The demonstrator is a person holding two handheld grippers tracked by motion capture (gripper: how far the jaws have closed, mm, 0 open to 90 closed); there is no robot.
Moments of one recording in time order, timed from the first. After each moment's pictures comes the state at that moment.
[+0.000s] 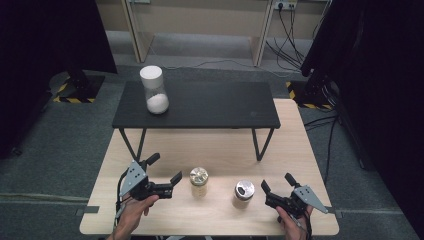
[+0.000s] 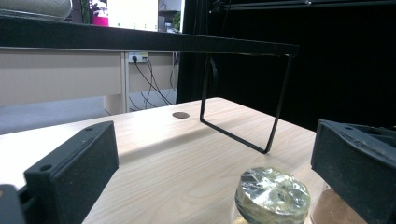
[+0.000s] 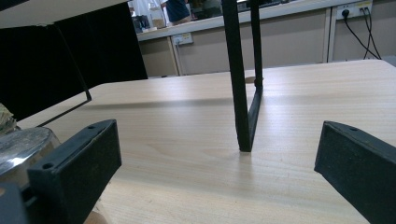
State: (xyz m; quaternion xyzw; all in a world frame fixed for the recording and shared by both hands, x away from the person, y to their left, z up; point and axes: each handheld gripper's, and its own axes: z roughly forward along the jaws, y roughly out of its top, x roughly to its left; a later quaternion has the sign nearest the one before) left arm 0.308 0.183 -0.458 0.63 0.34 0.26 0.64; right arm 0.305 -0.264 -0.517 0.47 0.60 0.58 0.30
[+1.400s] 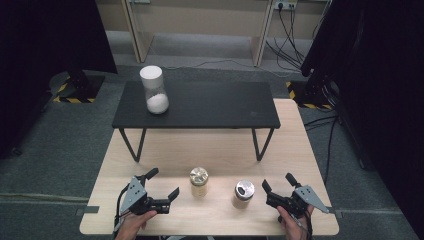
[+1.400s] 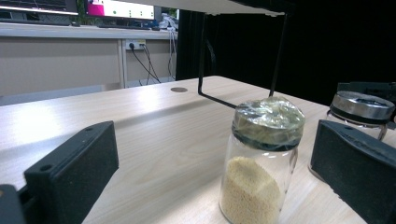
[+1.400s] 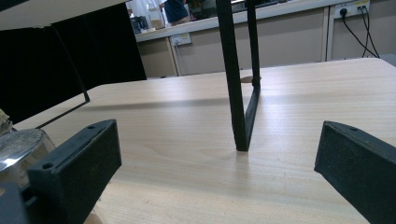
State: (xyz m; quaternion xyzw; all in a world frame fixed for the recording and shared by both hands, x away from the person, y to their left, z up) left arm 0.286 0.191 -0.506 0.65 0.33 0.26 0.63; right arm 0.306 -0.266 -0.517 0.47 0.59 0.58 0.30
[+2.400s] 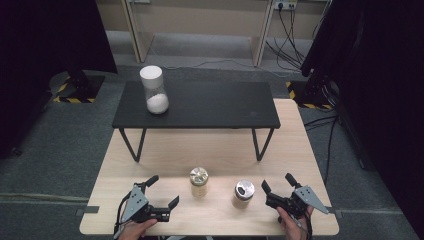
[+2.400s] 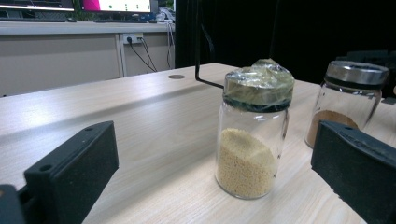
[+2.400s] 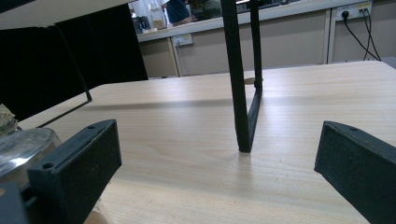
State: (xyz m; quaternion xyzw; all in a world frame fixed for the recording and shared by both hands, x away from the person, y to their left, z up) left arm 0.274 0.190 -0.524 0.67 0.32 0.27 0.61; right arm 0.303 -0.264 -0.516 0.47 0.60 0.58 0.30
